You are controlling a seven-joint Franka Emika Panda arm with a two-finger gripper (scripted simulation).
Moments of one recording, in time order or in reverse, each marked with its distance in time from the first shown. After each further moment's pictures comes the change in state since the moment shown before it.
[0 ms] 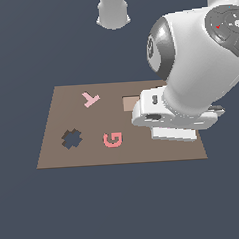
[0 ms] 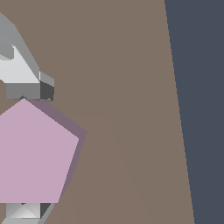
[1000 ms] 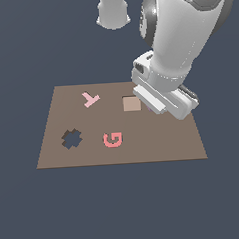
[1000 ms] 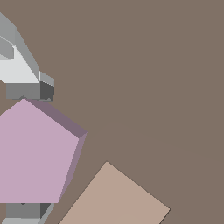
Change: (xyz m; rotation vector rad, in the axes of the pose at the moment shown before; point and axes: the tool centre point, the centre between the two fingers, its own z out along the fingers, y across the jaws) arm -0.085 0.025 -0.005 0.000 0.000 0.785
